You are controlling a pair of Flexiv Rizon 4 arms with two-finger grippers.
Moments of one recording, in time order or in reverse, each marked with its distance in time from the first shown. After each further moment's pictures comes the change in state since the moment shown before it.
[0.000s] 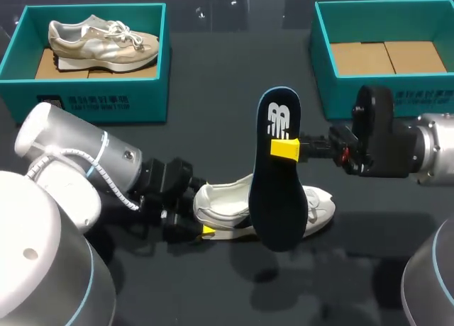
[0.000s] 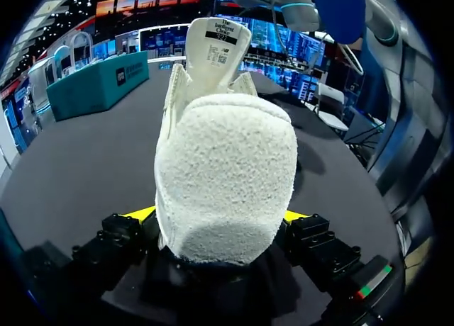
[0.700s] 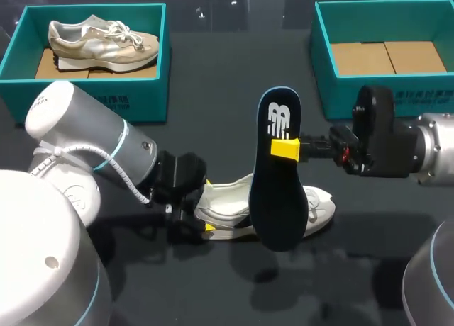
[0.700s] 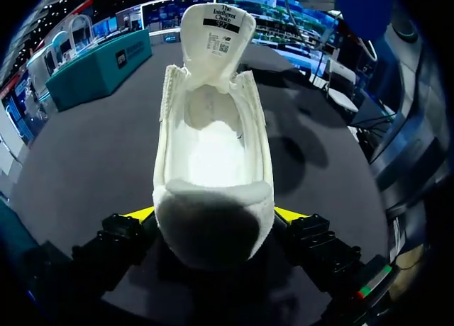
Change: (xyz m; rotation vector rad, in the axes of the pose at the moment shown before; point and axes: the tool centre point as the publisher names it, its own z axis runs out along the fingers) left arm 0.002 -0.008 -0.015 -0.216 -0.050 -0.013; right arm 0.000 0.001 0.000 0.000 0.000 0.001
